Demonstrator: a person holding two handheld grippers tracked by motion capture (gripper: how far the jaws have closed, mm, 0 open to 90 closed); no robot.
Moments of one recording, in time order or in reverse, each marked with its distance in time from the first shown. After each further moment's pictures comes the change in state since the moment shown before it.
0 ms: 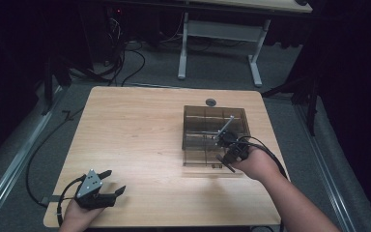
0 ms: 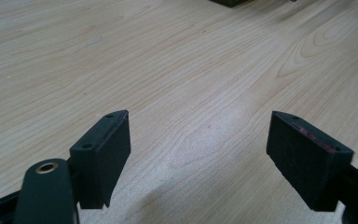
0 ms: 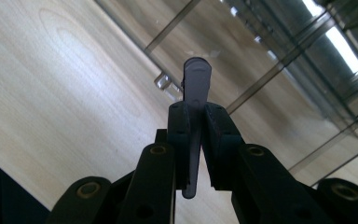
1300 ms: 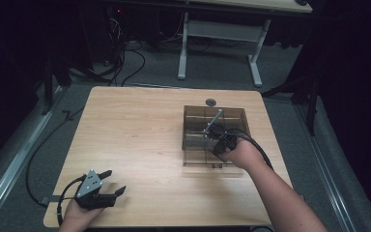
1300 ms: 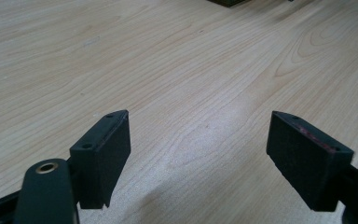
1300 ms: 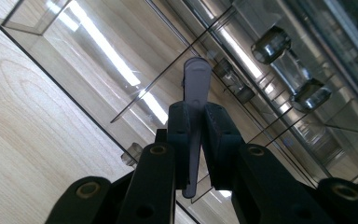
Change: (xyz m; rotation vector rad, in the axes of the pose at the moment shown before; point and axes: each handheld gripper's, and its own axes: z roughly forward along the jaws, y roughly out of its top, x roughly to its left) left arm 0.000 0.000 0.000 -0.001 -0.007 0.003; right arm -0.014 0.038 0.028 -0.018 -0.029 -0.028
